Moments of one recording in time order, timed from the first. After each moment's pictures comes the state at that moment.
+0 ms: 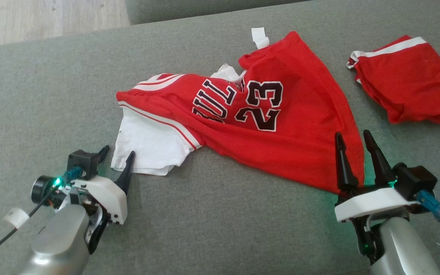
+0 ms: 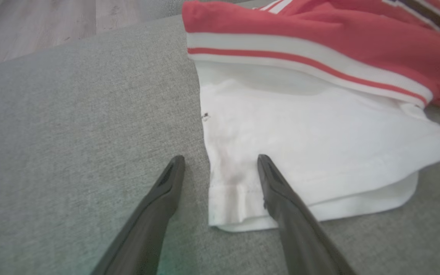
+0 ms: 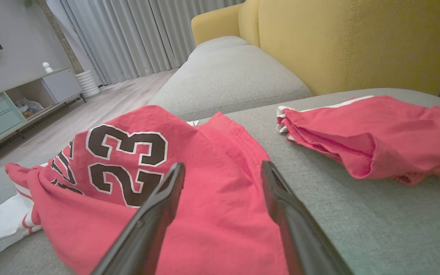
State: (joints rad) left arm -0.52 0.31 -0.64 0.80 -0.53 -0.06 -0.06; right arm -0.16 -0.05 0.08 0.35 0.23 0.13 -0.25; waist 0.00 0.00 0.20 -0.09
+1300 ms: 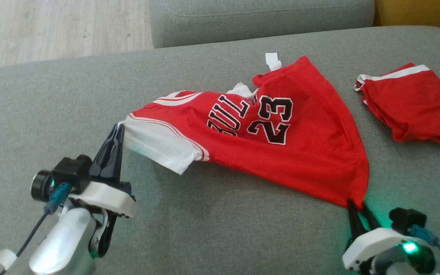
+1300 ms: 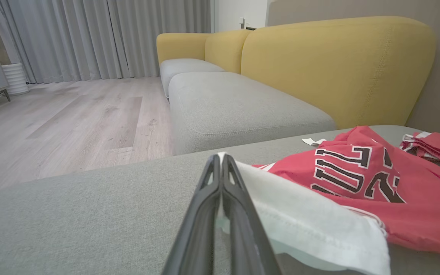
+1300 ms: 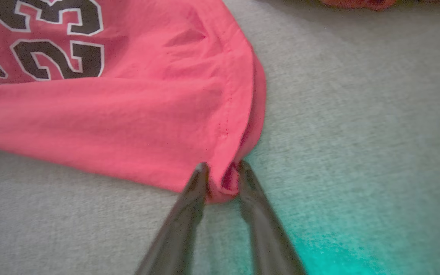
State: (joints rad) left arm -0.39 0.35 -0.55 0.42 -0.54 0.05 -0.25; right arm -0.07 -0.05 0.01 0.60 0.28 0.13 -0.11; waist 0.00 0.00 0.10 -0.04
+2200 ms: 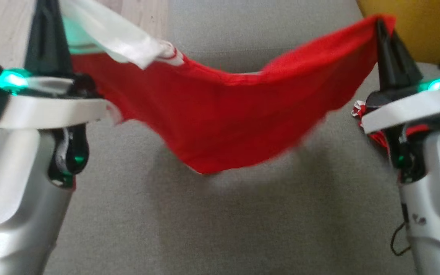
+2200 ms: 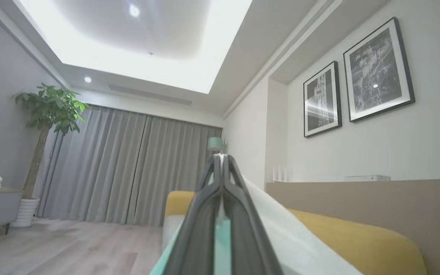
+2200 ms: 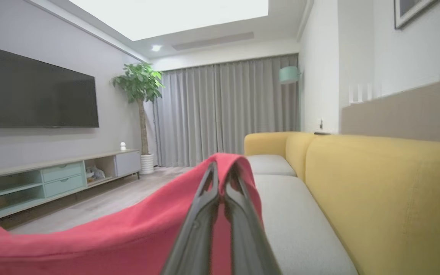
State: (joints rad) left arm -0.60 0.36 -0.36 0.03 -0.63 0.14 -0.21; right arm -0.46 -0.14 0.09 0.12 0.28 0.13 0.03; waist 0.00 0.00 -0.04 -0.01
